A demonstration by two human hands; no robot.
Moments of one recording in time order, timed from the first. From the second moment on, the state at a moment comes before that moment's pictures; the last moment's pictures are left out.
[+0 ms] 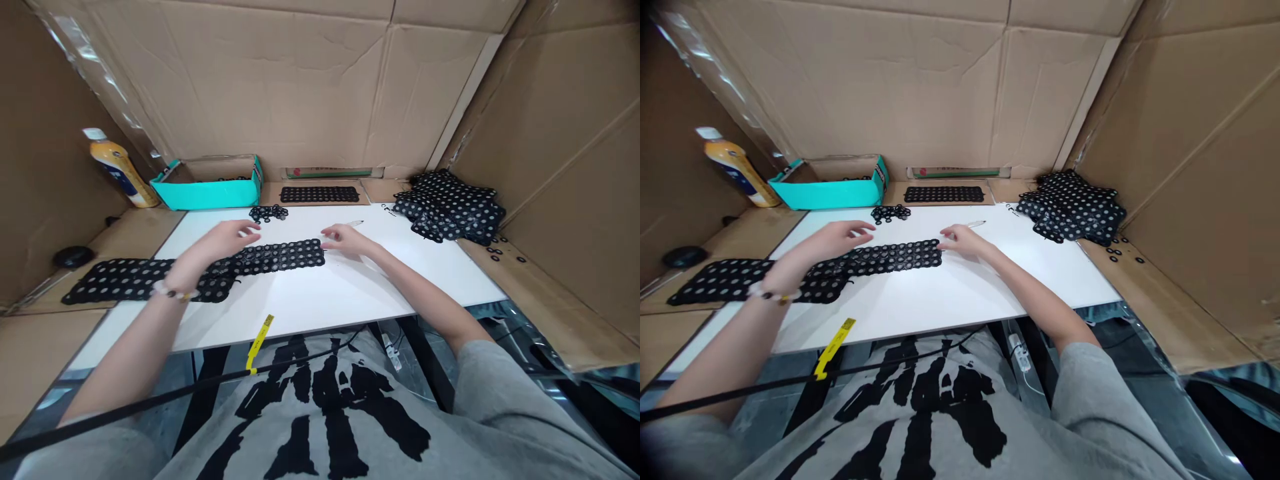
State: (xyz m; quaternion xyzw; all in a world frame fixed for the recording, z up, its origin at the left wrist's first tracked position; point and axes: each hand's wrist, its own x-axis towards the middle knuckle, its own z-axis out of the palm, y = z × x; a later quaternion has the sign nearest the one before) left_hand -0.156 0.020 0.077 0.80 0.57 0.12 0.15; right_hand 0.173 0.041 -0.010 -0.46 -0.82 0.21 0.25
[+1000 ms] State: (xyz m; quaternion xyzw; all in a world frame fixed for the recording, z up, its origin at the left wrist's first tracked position) left_hand -0.109 0.035 -0.006 0.90 0.39 0.18 0.09; right_hand 0.152 0.026 -0.018 -0.43 -0.87 0.17 0.20
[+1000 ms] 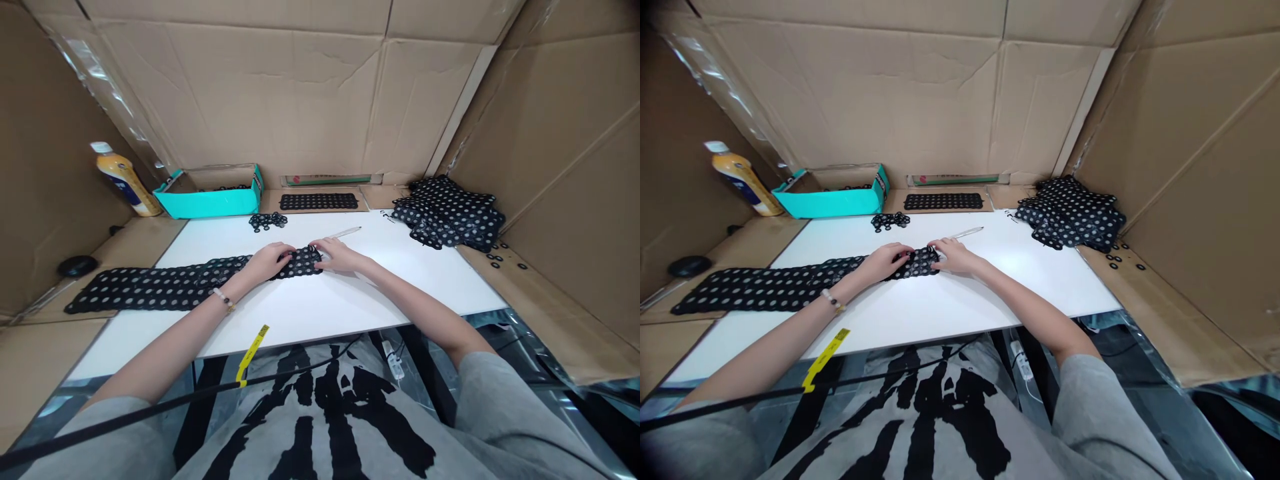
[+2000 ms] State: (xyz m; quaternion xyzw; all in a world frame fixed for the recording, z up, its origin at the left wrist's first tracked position) left_hand -0.092 0.026 -0.001 0.87 0.40 0.27 0.13; right_hand 0.122 0.028 -0.025 -0.42 -0.54 0.60 0.42
